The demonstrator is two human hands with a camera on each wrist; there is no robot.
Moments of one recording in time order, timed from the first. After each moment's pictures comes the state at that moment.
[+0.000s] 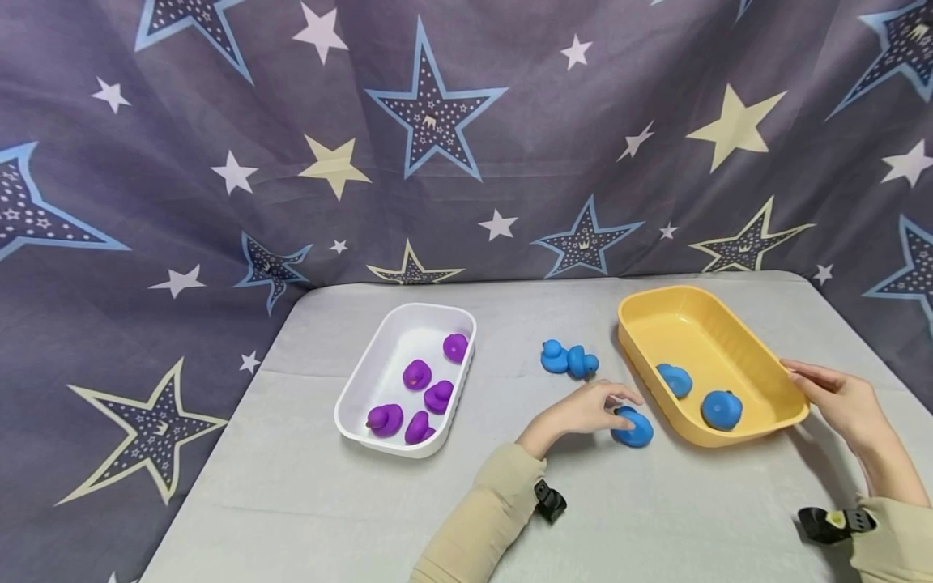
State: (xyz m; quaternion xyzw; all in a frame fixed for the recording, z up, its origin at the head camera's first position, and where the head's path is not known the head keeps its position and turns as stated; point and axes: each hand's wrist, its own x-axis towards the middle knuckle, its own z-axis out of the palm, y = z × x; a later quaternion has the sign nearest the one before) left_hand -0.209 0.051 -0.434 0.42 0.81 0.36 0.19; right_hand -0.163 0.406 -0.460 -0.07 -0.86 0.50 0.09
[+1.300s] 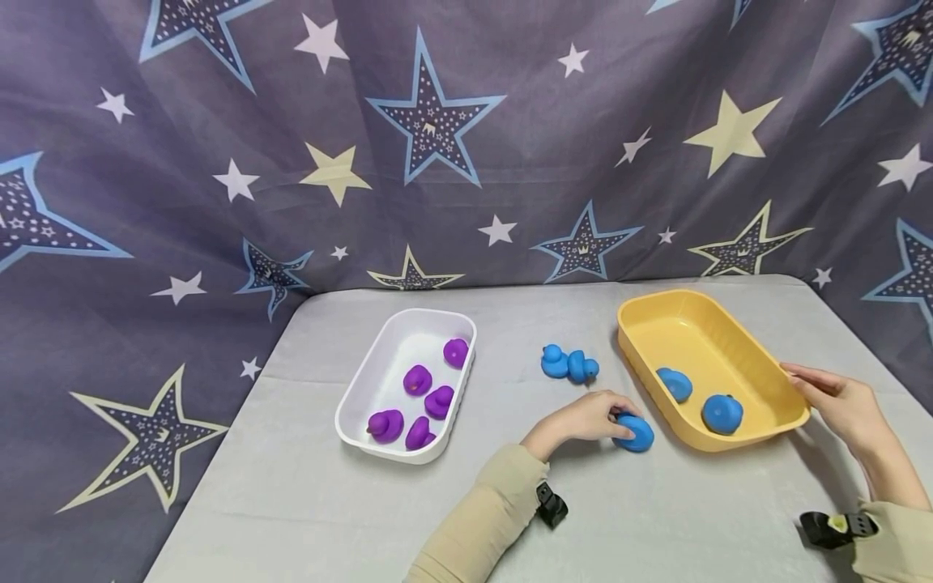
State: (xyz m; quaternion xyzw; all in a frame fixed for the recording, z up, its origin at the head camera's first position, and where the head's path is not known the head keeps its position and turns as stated) left_hand -0.211 0.057 -0.440 0.43 0.83 0.30 0.20; right_hand -0.181 0.441 -0.501 -0.09 -0.89 0.44 0.07
